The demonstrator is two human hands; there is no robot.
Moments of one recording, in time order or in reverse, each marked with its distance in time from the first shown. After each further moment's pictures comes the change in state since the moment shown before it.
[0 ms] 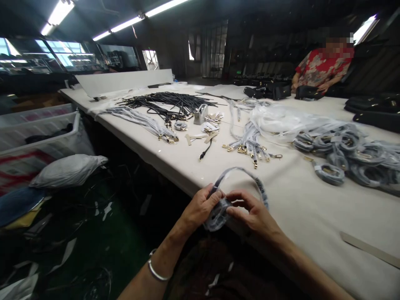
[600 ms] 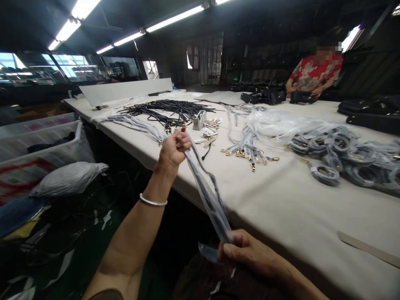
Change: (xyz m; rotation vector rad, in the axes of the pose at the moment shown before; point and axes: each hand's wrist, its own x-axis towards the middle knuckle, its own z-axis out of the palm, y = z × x) left_hand 0.092 0.137 -0.065 -0.649 0.329 0.137; right_hand -0.036 0.011 0.021 0.479 -0.605 0.257
